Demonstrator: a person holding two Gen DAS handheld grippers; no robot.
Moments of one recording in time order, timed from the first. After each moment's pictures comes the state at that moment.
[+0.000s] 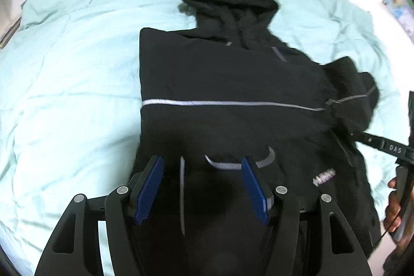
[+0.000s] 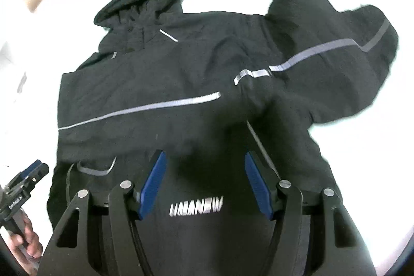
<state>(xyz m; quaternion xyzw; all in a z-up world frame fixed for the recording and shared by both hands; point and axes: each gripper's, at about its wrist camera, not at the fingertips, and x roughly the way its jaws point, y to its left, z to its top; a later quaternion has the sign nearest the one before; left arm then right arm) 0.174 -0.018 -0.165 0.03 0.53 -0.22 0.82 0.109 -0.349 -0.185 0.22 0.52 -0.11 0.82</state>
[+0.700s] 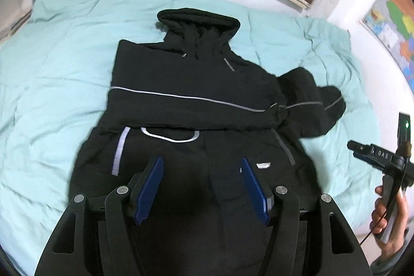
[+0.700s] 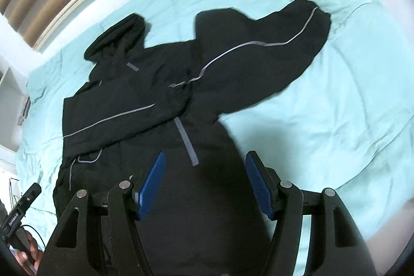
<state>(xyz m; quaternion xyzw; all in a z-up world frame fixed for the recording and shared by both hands) 0.074 -0.075 -0.108 -0.05 0.50 -0.22 0.84 -0.014 -0.447 -0.124 0.24 0.48 -0.16 0.83</state>
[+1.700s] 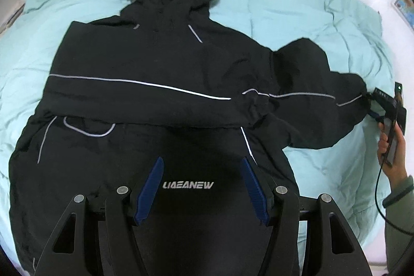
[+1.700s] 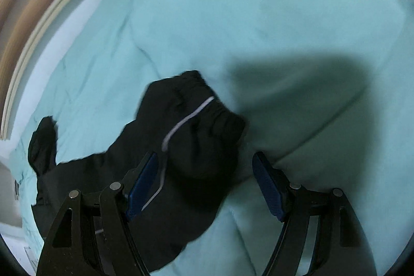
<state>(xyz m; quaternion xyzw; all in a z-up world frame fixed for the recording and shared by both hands) 0.096 -0.269 -0.154 -0.01 0.57 -0.14 0.81 0.108 -0.839 -0.224 0.34 0.44 -0.21 0.80</state>
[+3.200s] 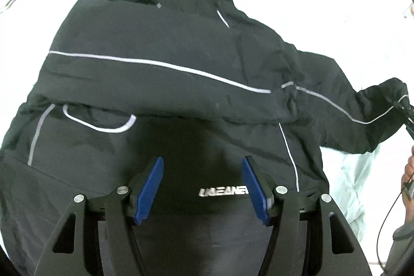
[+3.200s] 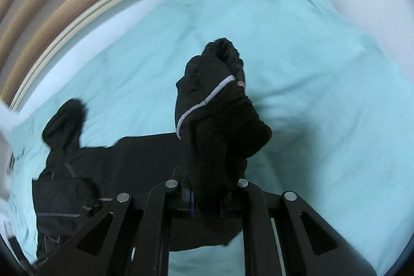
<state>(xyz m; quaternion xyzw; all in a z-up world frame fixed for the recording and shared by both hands) 0.103 -0.205 -0.202 -0.04 0.57 -0.14 0.81 0.081 -0.685 -0.115 0.24 0.39 -0.20 0.87</state>
